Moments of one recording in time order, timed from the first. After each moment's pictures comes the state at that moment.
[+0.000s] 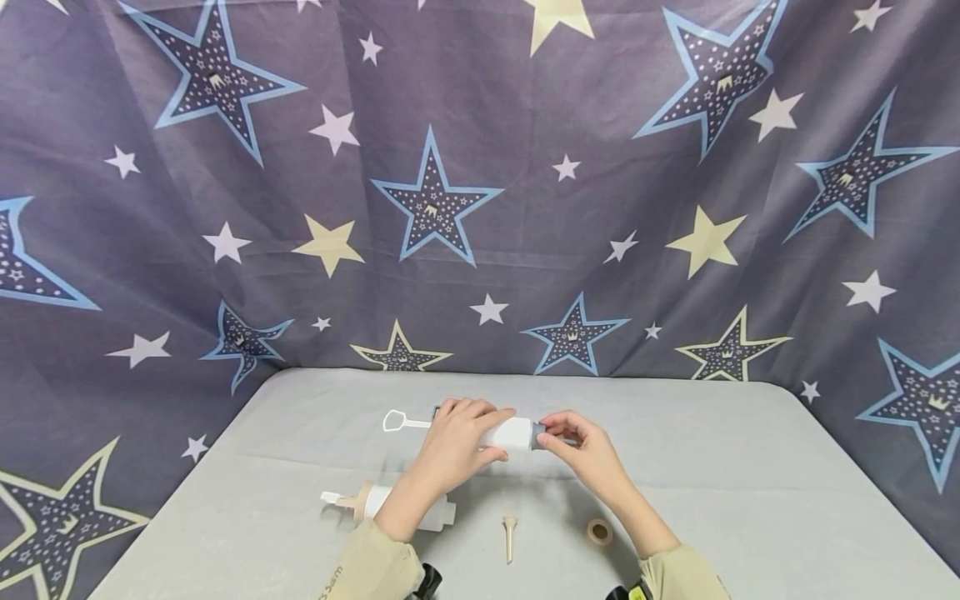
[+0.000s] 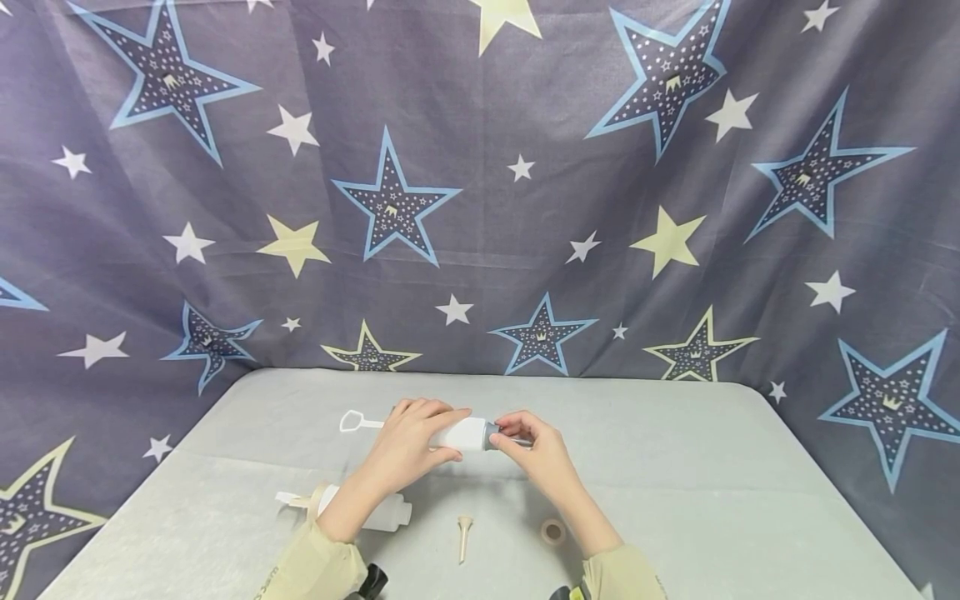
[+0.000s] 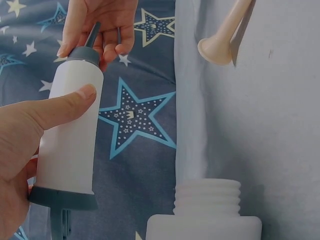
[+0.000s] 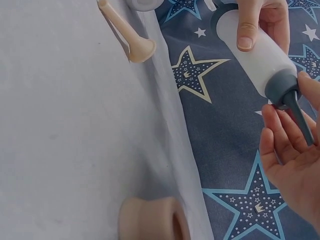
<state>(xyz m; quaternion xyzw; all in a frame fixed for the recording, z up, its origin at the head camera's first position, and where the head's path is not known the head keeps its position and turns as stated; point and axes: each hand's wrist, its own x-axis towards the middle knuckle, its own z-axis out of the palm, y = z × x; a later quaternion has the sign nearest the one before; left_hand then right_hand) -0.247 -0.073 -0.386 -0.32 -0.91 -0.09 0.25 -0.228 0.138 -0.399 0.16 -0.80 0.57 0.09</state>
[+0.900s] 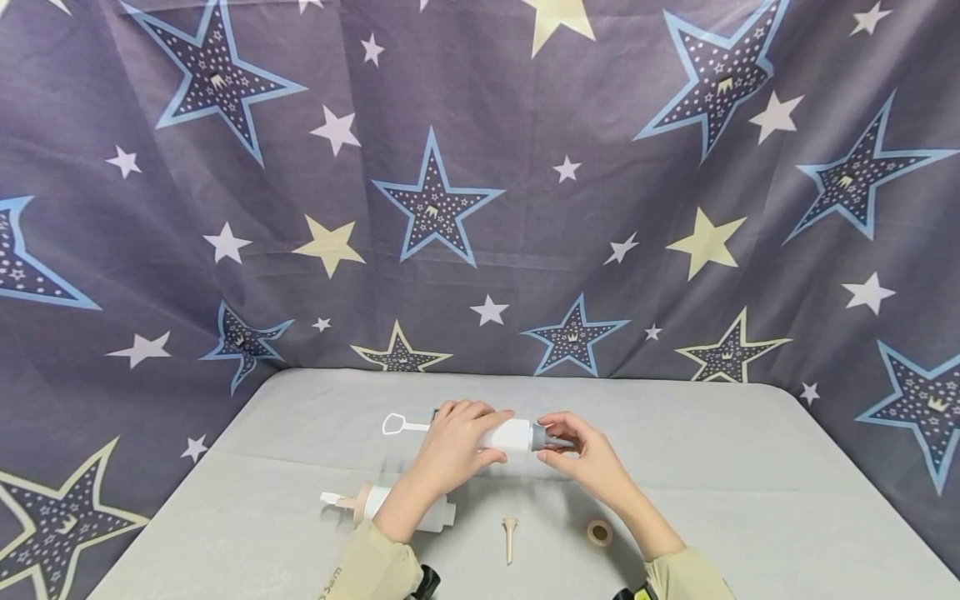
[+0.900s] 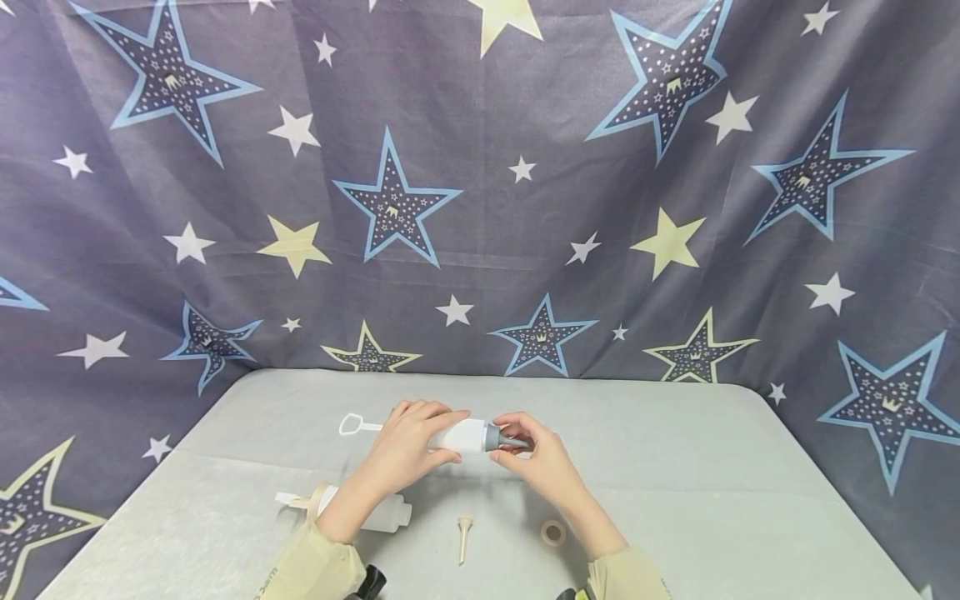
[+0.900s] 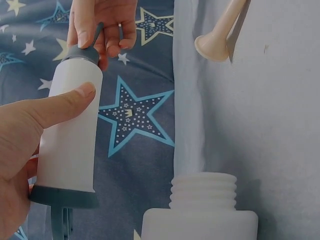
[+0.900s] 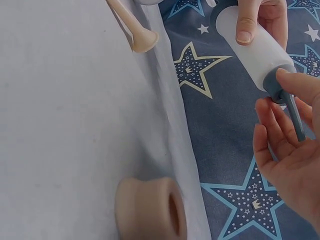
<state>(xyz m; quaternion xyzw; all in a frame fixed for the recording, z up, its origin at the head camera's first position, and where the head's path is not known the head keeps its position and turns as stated) -0.248 -0.074 -0.387 -0.32 -0.91 -0.09 0.24 -0.236 0.147 -0.414 0.23 -0.78 0.58 0.07</state>
